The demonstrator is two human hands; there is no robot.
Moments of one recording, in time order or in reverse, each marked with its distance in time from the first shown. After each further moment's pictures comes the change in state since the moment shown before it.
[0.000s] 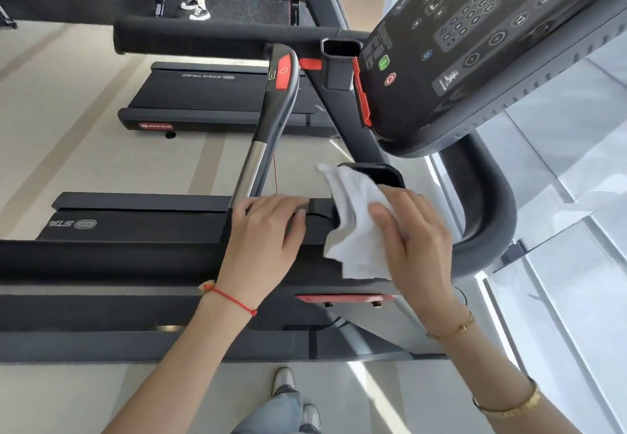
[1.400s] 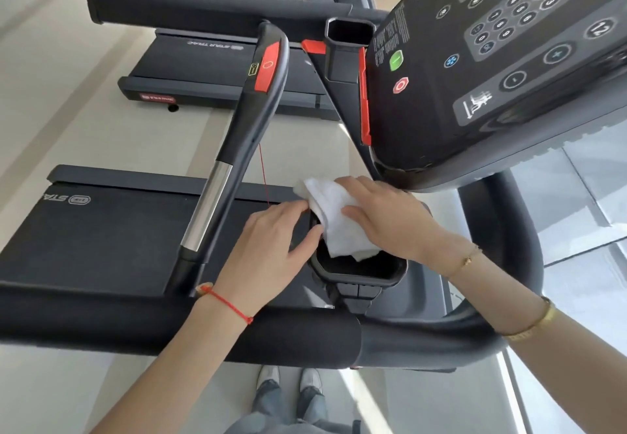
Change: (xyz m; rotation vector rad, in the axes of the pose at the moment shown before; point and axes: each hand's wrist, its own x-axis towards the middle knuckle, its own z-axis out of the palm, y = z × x) left_hand 0.072 0.012 0.053 -0.184 -0.261 -0.201; right_hand 0.105 0.108 0.059 -0.222 -0.858 -0.178
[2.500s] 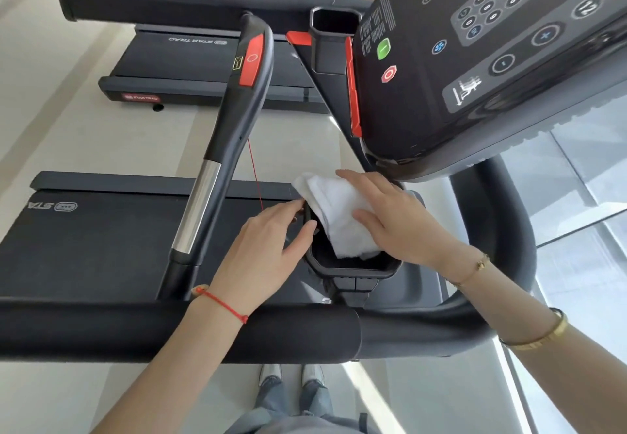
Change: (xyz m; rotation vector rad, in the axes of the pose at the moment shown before) left_hand 0.003 -0.010 0.005 -0.060 -0.055 -0.019; right_hand -0.025 -0.007 -0.010 0.248 0.004 0.142
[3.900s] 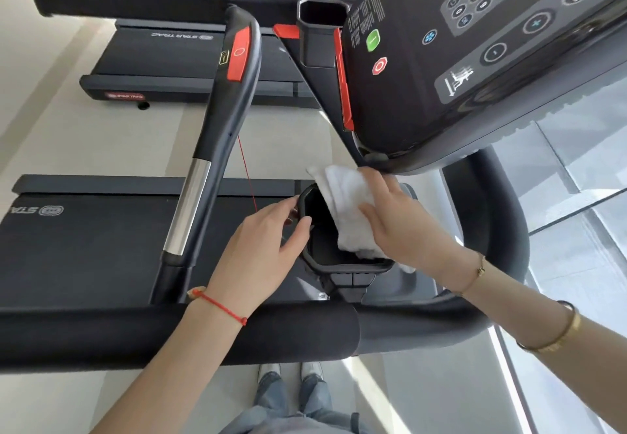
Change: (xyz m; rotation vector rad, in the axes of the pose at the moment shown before) left_hand 0.001 0.001 0.000 -0.030 -0.011 0.003; right_hand -0.009 -0.007 0.005 -0.024 -0.004 0.209
